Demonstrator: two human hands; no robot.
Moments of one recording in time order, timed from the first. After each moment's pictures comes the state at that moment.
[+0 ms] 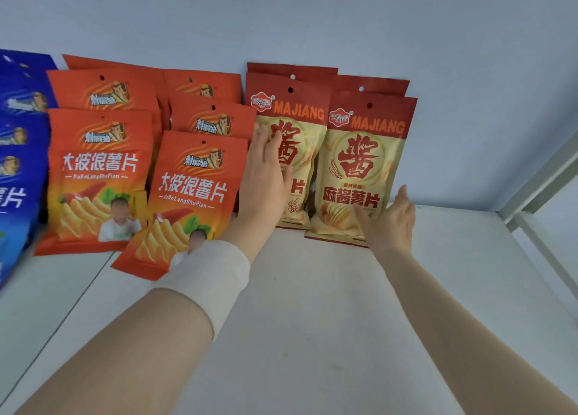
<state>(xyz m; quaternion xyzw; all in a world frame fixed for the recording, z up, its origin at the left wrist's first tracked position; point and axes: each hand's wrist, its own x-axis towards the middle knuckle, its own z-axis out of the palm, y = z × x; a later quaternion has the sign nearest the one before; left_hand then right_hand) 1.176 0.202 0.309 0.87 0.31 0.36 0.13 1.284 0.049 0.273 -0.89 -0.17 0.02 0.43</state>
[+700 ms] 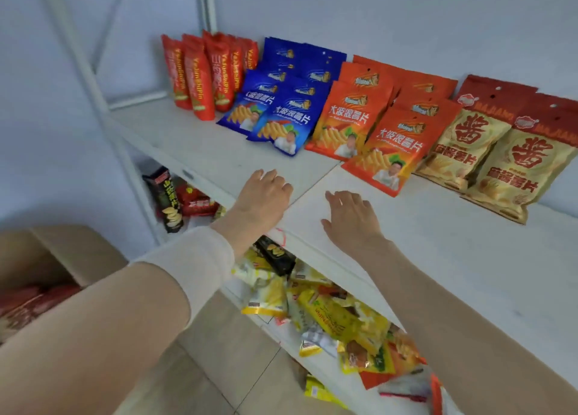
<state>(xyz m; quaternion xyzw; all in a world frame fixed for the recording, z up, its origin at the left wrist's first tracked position) 0.730 0.073 0.326 0.88 0.44 -0.05 -0.19 0.891 0.015 0.304 -0.73 -0.68 -0.03 0.01</state>
